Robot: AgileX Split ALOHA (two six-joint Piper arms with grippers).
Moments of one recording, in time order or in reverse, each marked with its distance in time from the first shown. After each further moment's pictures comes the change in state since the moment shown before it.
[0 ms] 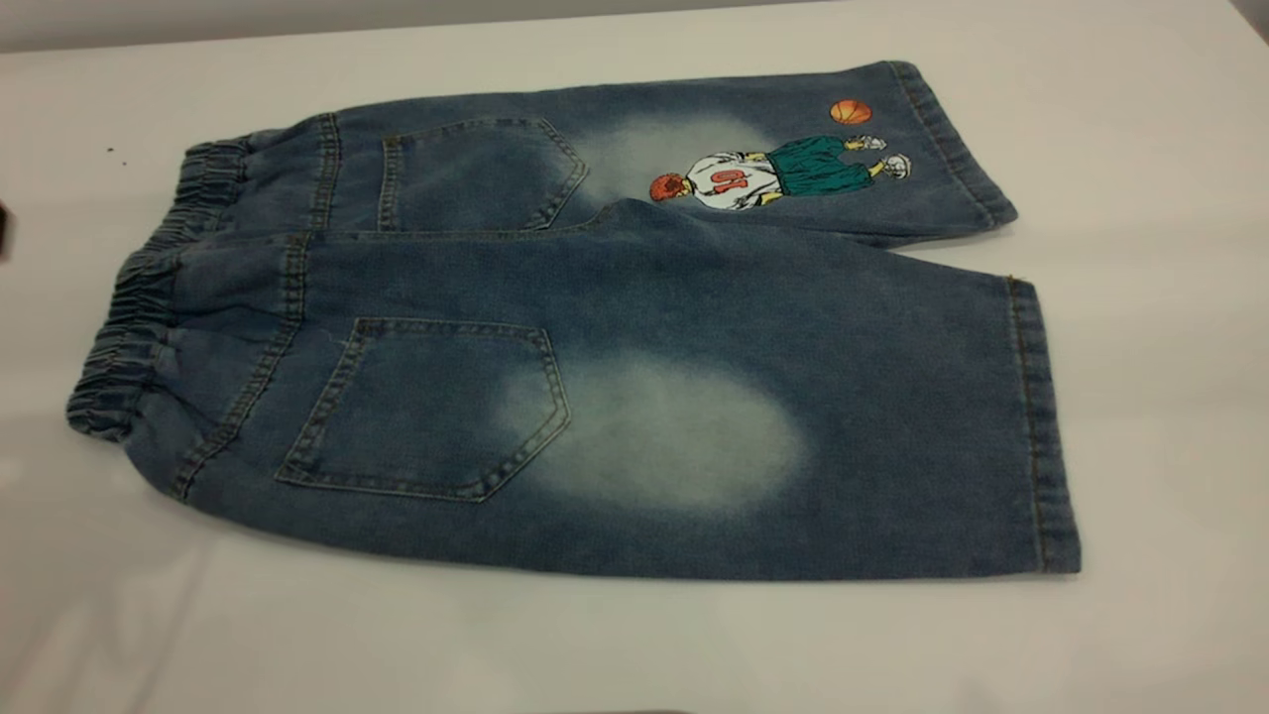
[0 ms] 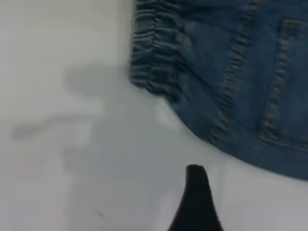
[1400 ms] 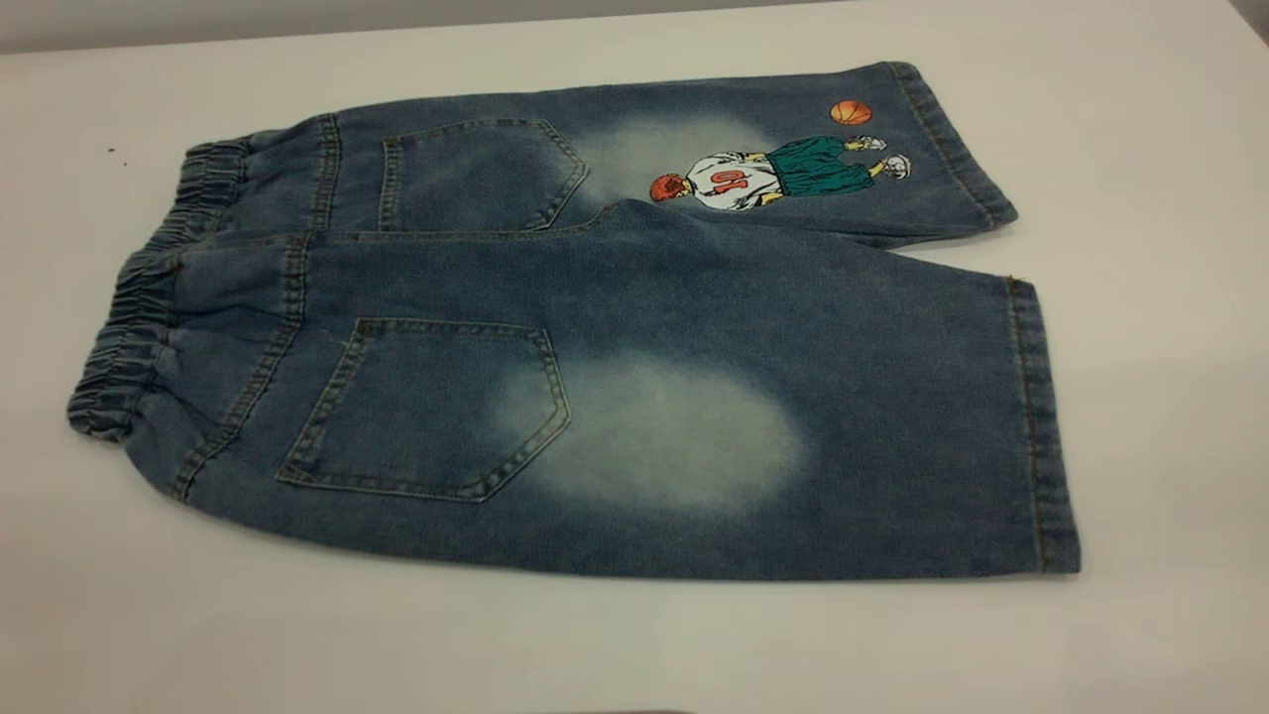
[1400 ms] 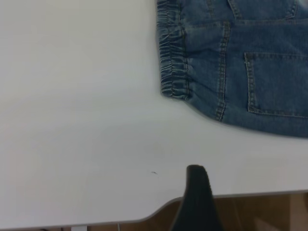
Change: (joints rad) left arm 0.006 -1.375 0.150 0.118 0.662 0.076; right arm 0.000 -0.481 0.049 -0.168 0.241 -0.014
